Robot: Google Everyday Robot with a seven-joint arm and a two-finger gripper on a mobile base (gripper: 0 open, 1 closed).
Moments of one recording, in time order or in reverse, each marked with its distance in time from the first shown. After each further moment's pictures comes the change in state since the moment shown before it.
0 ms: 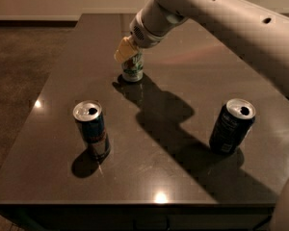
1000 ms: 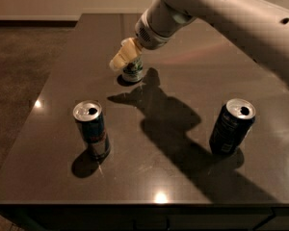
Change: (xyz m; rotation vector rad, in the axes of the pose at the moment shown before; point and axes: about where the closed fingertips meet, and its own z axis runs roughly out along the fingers) arm 0.015 0.002 -0.021 0.018 0.018 -0.039
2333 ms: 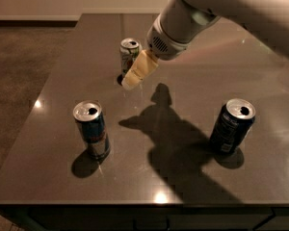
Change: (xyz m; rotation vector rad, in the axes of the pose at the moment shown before) arm 0.053 0.037 -0.058 -0.008 0.110 -0.108
